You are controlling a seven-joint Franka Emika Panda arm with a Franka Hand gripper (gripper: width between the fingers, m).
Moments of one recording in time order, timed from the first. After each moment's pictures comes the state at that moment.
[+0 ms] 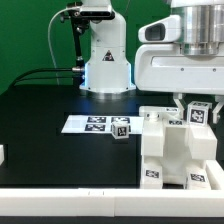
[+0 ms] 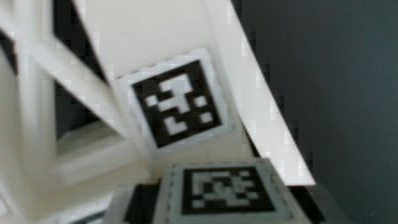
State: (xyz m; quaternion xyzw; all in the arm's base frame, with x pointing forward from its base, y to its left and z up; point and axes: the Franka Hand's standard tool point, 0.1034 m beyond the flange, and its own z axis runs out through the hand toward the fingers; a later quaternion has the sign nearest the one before) arm 0.592 0.116 0.103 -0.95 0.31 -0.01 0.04
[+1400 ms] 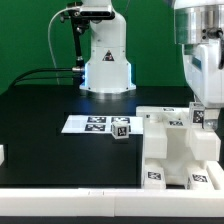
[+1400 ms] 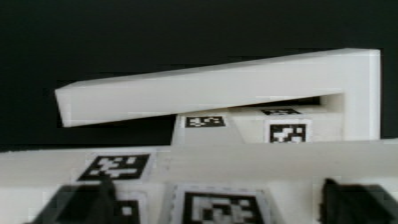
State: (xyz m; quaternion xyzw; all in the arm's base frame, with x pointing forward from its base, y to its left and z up) arm 0.593 0.121 0.100 -0.71 0.70 0.00 0.05
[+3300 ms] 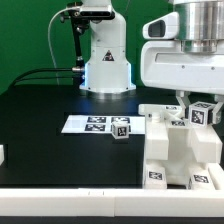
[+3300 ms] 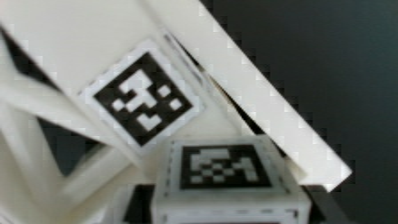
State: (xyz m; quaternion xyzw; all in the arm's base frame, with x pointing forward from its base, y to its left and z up) arm 0.597 0.114 0.106 -0.89 0.45 -0.02 0.04
